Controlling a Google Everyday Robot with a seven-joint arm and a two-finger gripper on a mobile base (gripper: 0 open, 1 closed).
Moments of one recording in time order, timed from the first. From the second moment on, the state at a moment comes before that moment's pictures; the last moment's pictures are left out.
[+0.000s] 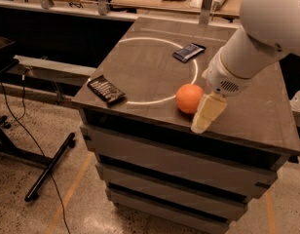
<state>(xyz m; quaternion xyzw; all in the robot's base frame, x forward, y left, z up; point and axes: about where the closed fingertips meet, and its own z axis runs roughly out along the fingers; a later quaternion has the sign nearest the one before) 0.515 -0.133 0.868 -0.59 0.78 0.02 0.19</state>
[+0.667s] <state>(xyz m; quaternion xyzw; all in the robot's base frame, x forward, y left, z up) 0.537 -0.116 0.855 -0.57 0.80 0.03 0.19</state>
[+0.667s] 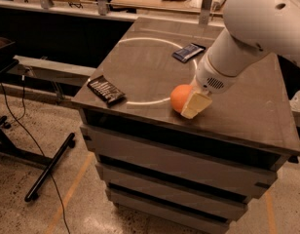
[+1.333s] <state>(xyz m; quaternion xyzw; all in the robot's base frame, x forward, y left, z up) 0.566 -0.110 0.880 -0.54 0.81 0.05 0.22</state>
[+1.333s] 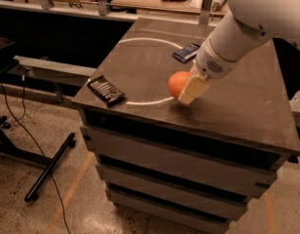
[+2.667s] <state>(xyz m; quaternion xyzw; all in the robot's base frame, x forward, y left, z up) 0.628 -0.198 0.913 -0.42 0.85 -0.02 0.30</state>
